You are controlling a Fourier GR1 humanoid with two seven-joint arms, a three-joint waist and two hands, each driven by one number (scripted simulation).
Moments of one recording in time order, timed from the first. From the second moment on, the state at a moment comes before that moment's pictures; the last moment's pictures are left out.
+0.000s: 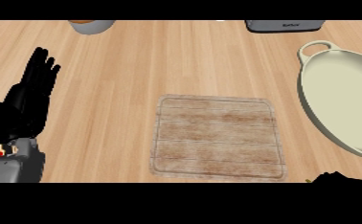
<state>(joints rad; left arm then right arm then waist) -0.15 0.25 0.11 -1.67 0.12 0.17 0.23 0.53 -0.13 0.08 -2.36 0.89 0.12 -0.11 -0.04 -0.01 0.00</state>
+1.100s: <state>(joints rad) -0.21 0.23 0.08 -1.64 0.11 0.15 0.23 0.00 -0.41 -0.59 -1.90 0.48 0.23 -0.07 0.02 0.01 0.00</state>
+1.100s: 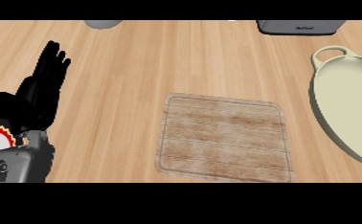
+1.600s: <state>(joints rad) -0.22 0.23 0.09 -1.63 0.10 0.15 0.24 -0.21 -0.51 -0.53 -1.31 0.72 -0.04 -0.32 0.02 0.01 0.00</state>
